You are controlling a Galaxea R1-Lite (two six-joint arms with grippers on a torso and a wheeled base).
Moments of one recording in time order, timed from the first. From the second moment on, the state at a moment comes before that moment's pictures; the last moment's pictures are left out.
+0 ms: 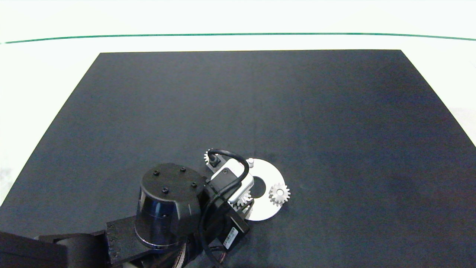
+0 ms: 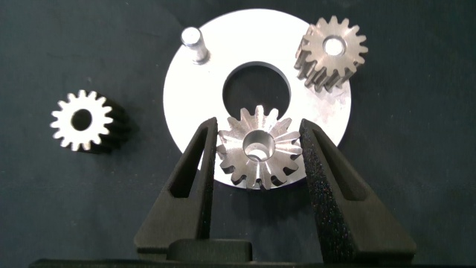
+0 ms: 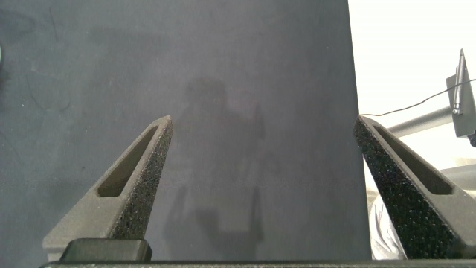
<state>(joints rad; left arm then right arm) -0.93 1.68 -0.63 -0.71 0.28 0.27 0.35 0.44 -0.65 0.34 -0.45 -0.17</state>
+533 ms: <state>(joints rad) -0.90 1.69 -0.62 -0.71 0.28 0.30 0.35 0.44 -0.65 0.34 -0.45 -0.17</state>
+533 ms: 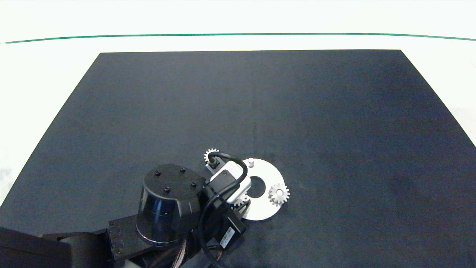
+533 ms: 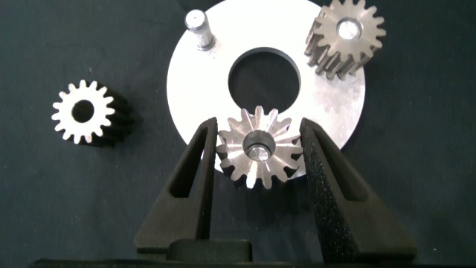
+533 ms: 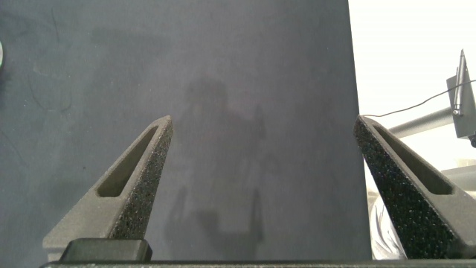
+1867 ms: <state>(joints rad) -0.90 1.67 -0.60 -0.71 0.28 0.30 0.35 0.45 -0.67 0.34 -0.45 -0.17</state>
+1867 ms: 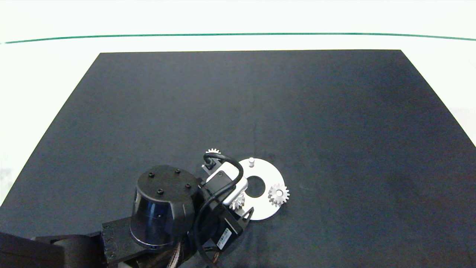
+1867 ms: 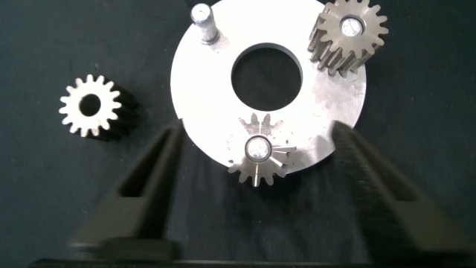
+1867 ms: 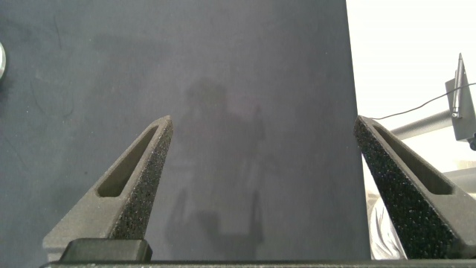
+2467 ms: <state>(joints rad) -0.77 1.51 -0.91 -0.25 0.22 0.31 0.36 0.46 -0.70 0.34 -0.45 -0.17</state>
